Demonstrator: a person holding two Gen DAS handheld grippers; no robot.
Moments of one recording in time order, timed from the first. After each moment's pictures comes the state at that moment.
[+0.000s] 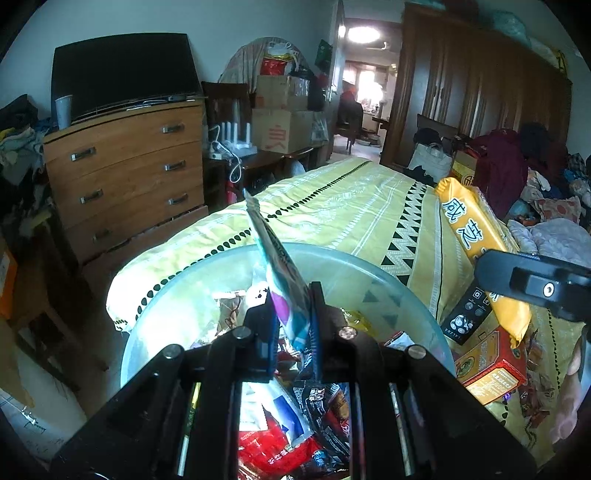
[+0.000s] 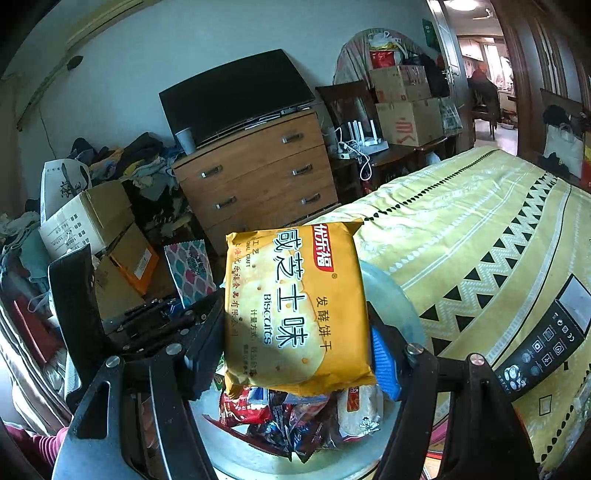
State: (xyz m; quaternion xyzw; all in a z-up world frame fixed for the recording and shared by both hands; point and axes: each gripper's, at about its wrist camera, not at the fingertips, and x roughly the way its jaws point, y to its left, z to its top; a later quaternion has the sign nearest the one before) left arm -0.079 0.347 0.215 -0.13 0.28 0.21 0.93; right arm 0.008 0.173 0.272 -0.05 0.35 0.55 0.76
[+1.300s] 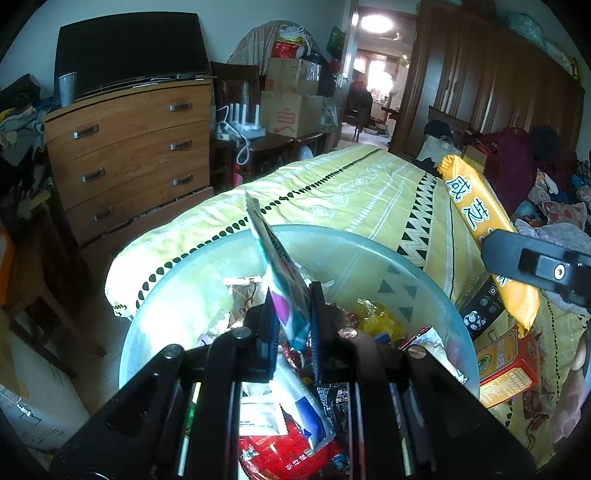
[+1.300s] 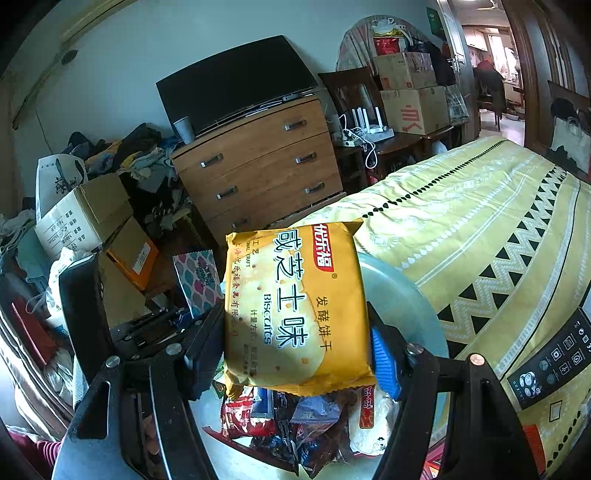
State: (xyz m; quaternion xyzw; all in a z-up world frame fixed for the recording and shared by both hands) left arm -0.073 0.370 0.202 -0.15 0.30 0.22 0.92; right arm 0.011 0.208 0.264 -0.06 0.36 0.55 0.75
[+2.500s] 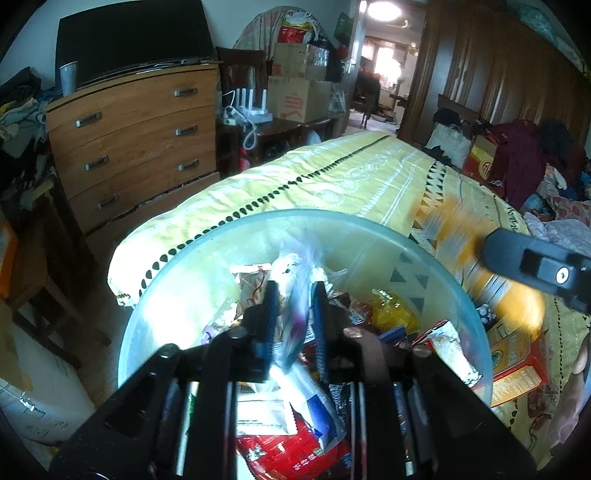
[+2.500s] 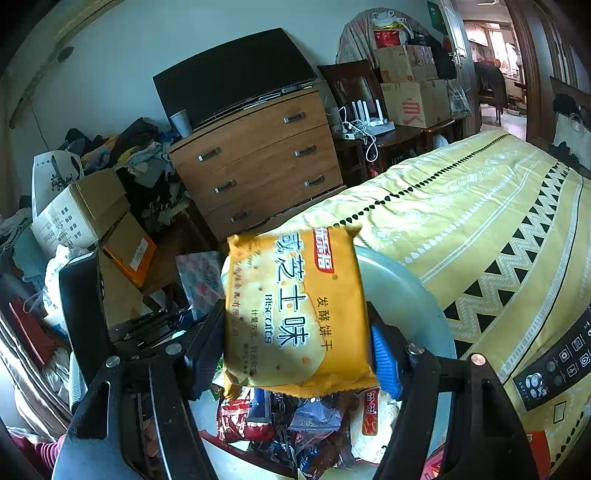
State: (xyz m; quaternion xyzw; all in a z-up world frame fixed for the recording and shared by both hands) left arm -0.067 0.381 0.186 -0.16 0.33 0.23 0.90; right arm 0.015 0.218 0.250 -0.06 0.37 0.54 0.75
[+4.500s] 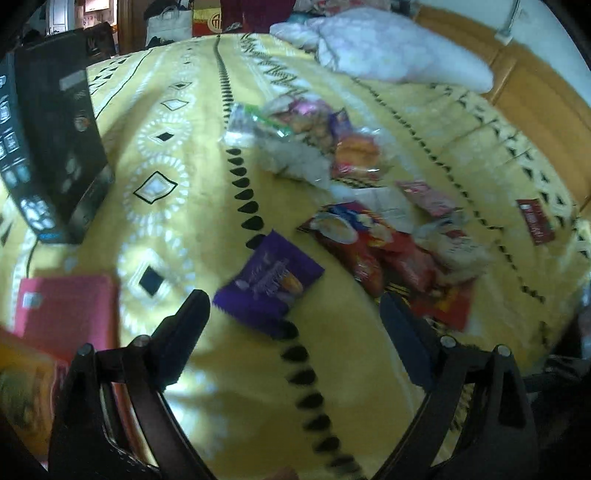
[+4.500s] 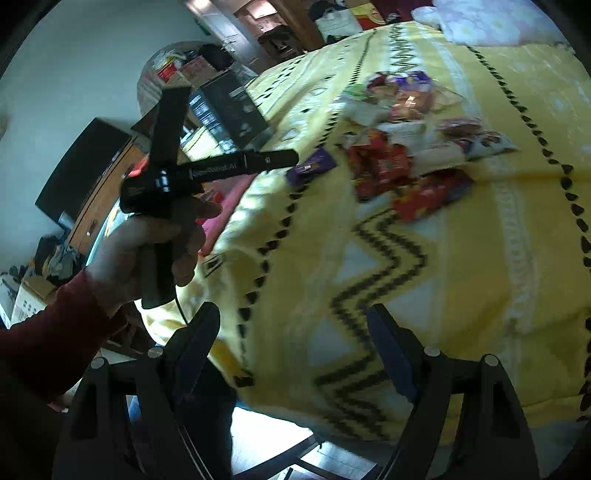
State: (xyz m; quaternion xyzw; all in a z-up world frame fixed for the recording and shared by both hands) left arm 0.076 -0.034 0.047 0.03 0.48 -0.21 0.85; right arm -0.088 -0.326 0.067 0.16 0.48 0.27 0.82
